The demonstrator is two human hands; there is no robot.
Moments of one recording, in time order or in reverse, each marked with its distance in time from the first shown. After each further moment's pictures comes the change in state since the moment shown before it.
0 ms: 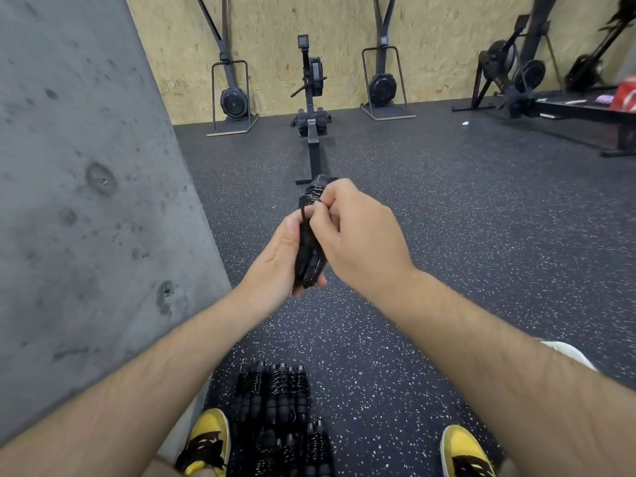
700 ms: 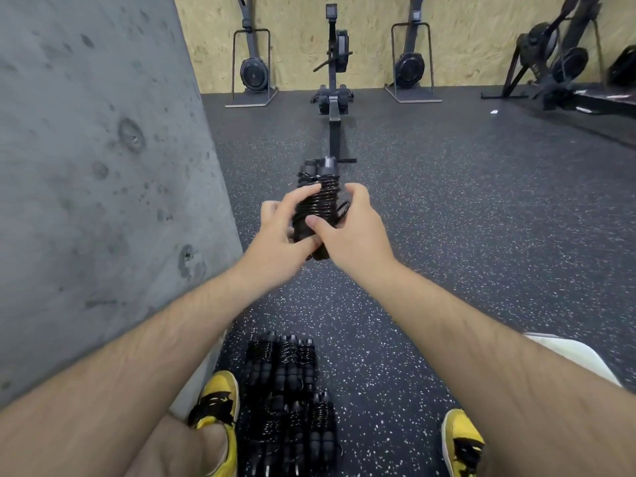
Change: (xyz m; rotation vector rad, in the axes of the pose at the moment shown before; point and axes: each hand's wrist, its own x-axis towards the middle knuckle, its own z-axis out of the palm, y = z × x) left_hand -0.003 -0.040 -0.035 0.176 0.165 0.026; right_hand -0.010 0.010 0.074 0.300 -0.160 0.359
